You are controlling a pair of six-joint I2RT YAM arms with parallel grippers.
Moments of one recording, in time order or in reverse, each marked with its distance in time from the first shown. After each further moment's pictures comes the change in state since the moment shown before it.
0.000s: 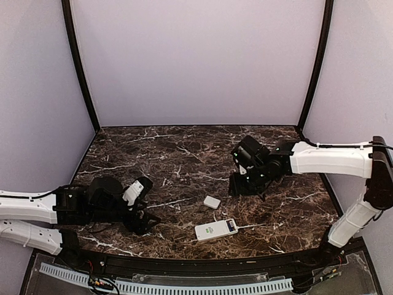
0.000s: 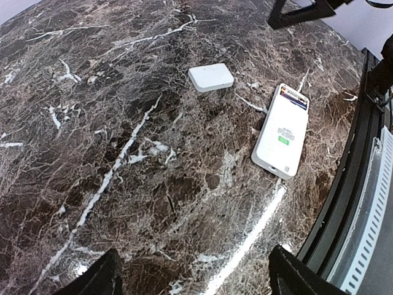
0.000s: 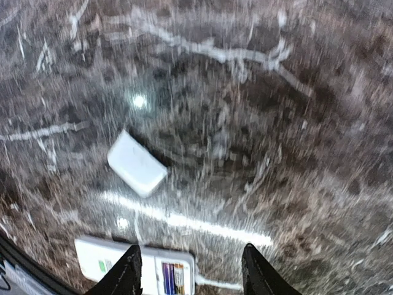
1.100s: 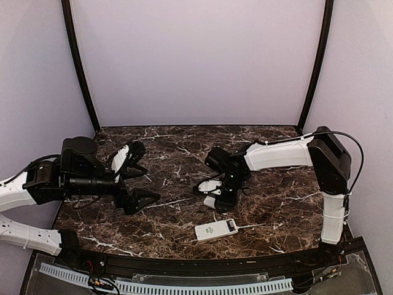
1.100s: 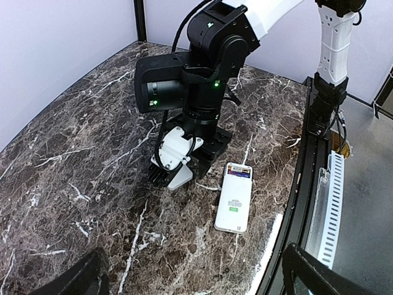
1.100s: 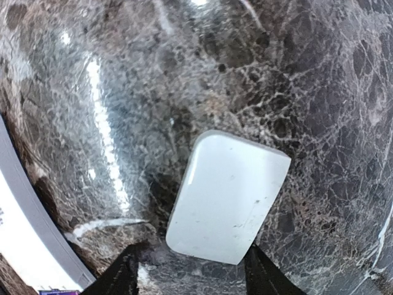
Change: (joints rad) left arm 0.008 -0.049 0.363 -0.189 0.113 0.254; right arm -0.004 0.443 0.241 -0.095 -0.235 -1.205
